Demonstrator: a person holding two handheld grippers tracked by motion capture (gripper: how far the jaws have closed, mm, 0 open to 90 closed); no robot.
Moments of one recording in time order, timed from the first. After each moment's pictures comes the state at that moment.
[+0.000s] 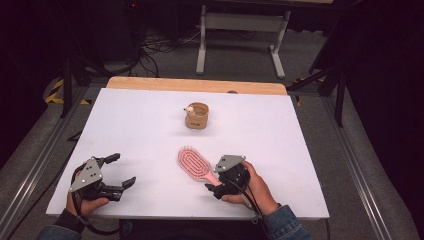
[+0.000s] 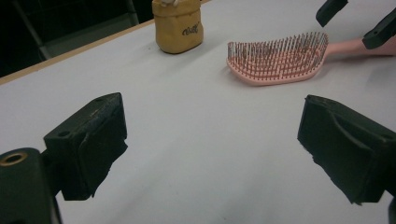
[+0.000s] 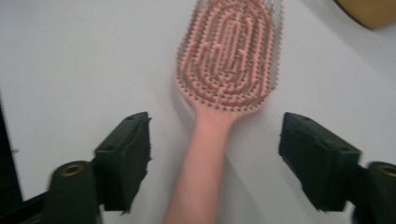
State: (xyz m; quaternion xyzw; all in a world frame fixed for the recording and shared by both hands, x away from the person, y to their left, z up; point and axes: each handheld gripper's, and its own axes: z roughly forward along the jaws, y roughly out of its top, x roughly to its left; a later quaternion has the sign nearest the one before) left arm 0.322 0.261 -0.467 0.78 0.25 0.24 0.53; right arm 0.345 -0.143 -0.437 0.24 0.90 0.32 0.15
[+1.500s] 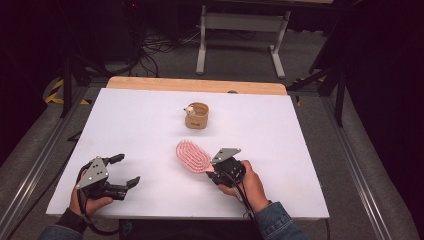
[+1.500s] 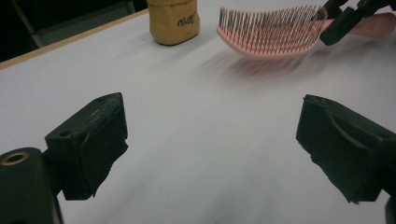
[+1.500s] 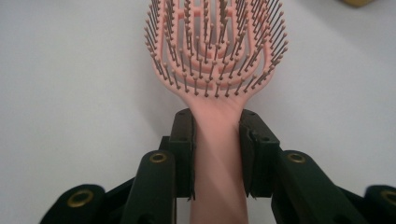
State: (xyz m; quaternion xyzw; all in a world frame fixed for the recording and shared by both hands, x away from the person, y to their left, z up) left arm 0.327 0.250 -0.466 0.79 0.26 0.23 0.51; right arm 0.361 -0.135 -0.439 0.30 0.89 0.32 0.15
